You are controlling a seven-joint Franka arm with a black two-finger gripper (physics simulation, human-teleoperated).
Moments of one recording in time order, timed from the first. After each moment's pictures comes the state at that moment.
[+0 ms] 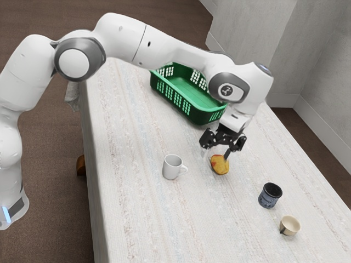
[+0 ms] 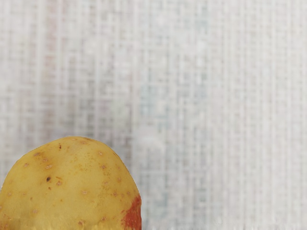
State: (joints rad) arm 0.27 0.48 -0.51 -1.38 0.16 1.67 1.32
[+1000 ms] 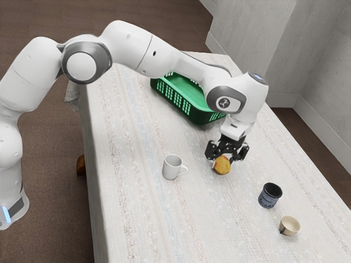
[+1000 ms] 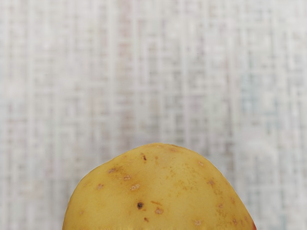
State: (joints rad) arm 0.27 0.55 -0.51 -1.41 0.17 1.85 1.37
